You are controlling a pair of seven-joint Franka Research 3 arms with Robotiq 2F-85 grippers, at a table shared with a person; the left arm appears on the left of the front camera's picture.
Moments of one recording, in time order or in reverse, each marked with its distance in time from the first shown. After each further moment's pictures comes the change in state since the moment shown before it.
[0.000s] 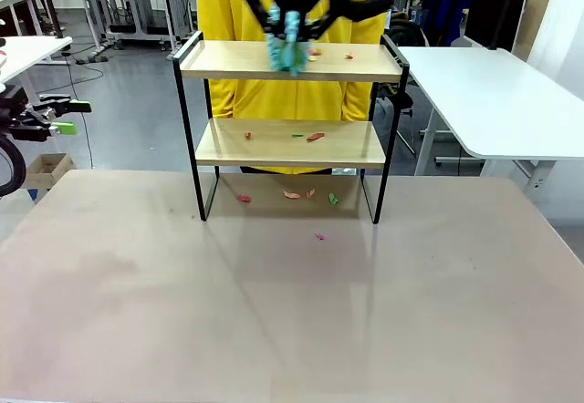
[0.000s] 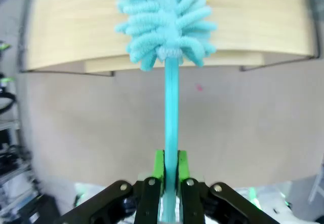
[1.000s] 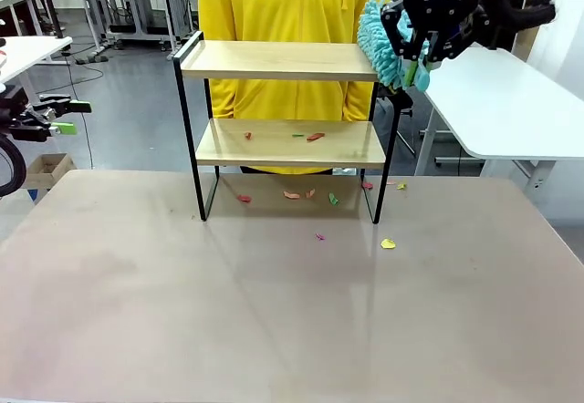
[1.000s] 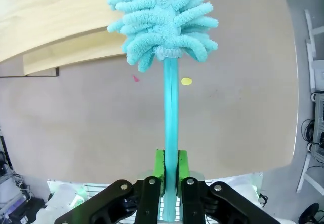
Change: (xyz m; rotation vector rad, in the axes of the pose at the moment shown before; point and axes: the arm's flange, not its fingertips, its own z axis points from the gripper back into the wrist) left arm 0.000 0.000 0.000 0.000 0.000 0.000; right arm -0.010 -0.135 0.000 -0.072 0.013 -0.036
